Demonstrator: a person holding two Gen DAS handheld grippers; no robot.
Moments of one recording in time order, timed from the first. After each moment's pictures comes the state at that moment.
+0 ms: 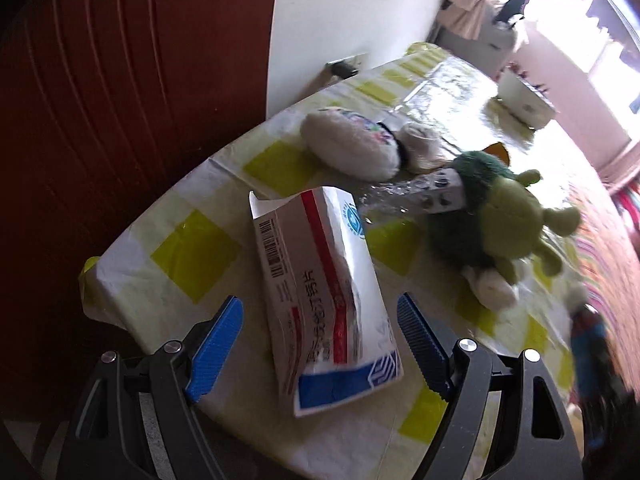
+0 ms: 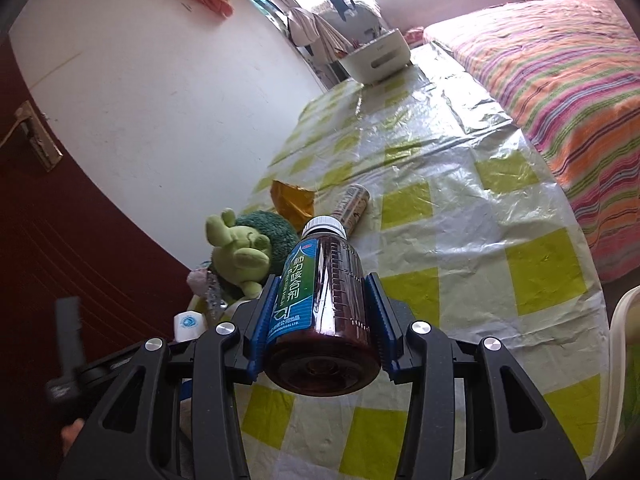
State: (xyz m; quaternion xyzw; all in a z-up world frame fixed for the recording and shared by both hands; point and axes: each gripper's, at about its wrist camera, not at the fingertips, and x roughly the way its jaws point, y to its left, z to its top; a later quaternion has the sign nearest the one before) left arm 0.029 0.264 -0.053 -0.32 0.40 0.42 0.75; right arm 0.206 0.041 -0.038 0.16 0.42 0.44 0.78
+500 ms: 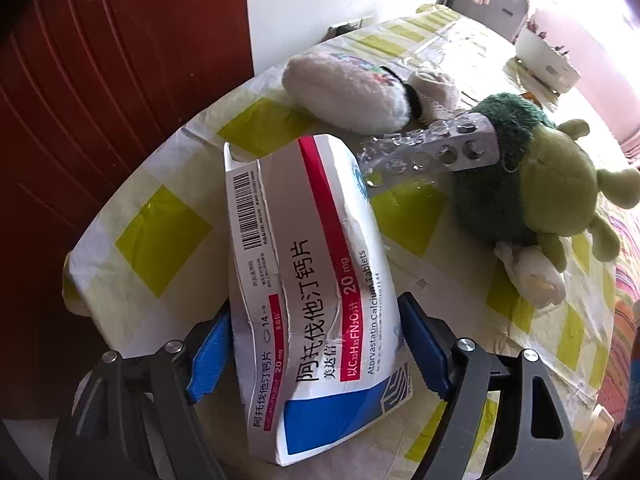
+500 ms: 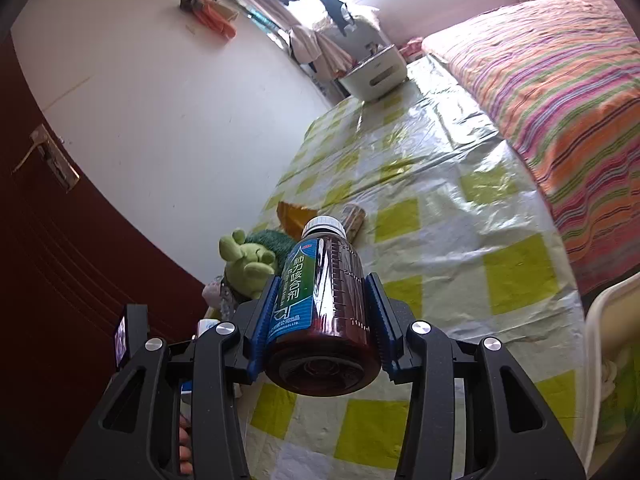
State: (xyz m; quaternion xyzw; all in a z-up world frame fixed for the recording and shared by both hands) left arm 0.058 0.264 -0.088 -0.31 0.45 0.42 0.72; right arm 0.210 0.005 -0.032 0.19 0.40 0.44 0.78
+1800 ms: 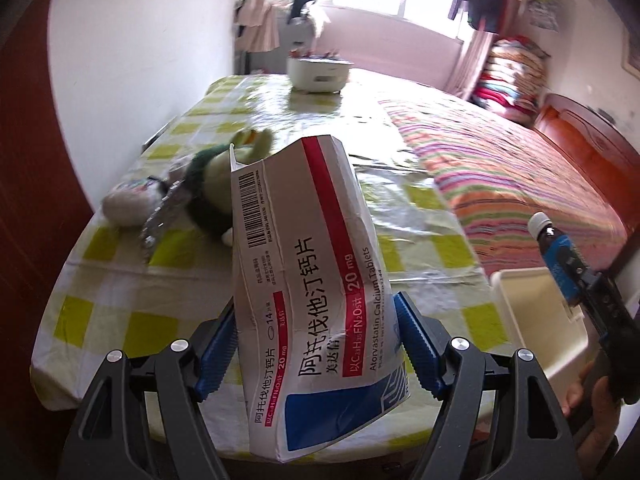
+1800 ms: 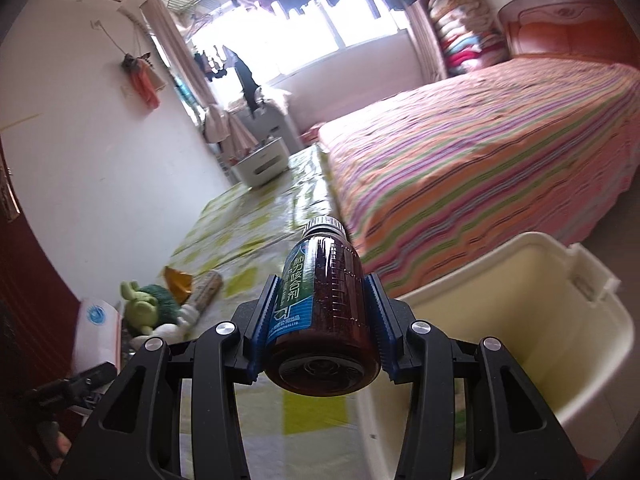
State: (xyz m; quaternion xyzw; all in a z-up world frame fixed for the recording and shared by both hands) left arm 0.053 0.110 -0.013 -0.13 0.37 0.17 0.90; right arm 0.178 -0.138 -0.035 0.17 0.29 0.24 0.91
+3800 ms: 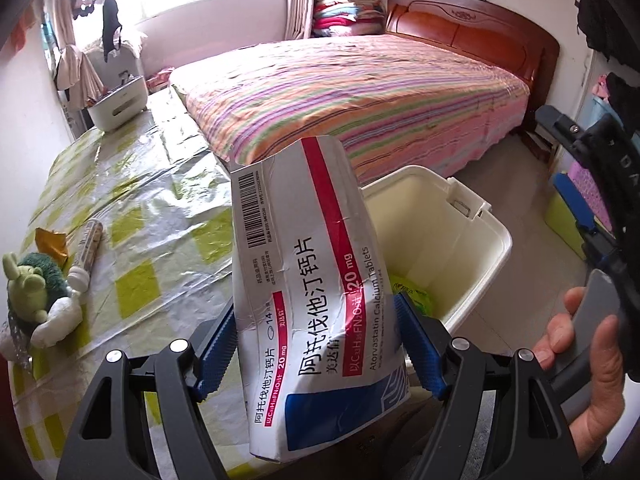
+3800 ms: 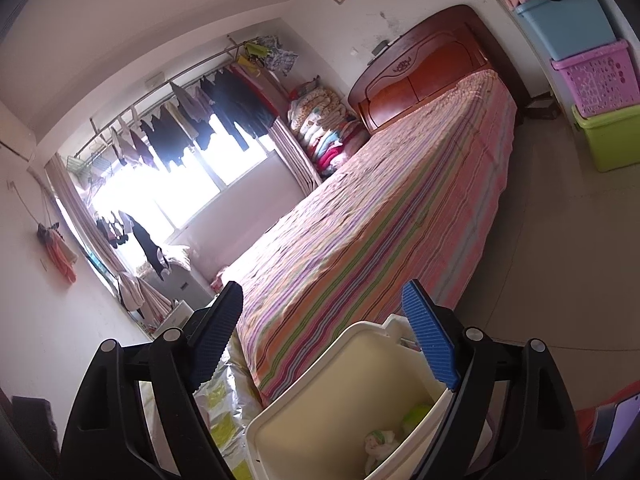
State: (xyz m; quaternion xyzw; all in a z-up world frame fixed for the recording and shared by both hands) left arm 0.143 -0.068 -0.033 0.04 0.43 -0.06 0.90; right arm 0.126 -0.279 -0.036 0.34 0.12 0.00 0.93
